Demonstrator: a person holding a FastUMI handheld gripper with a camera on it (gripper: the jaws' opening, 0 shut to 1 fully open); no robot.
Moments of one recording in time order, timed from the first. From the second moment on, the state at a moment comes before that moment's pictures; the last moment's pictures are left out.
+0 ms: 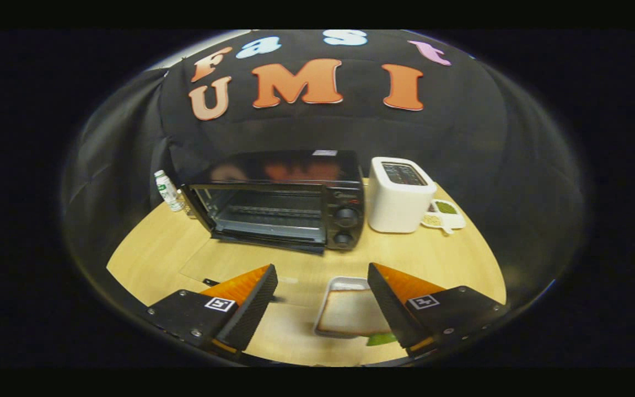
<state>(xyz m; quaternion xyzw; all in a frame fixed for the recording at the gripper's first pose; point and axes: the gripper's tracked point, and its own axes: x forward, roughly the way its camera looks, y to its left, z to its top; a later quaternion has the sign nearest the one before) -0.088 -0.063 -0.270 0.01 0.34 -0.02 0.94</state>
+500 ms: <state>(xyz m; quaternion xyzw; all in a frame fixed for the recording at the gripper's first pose) -0.128 -0.119 -0.328 0.12 0.41 -0.05 0.90</state>
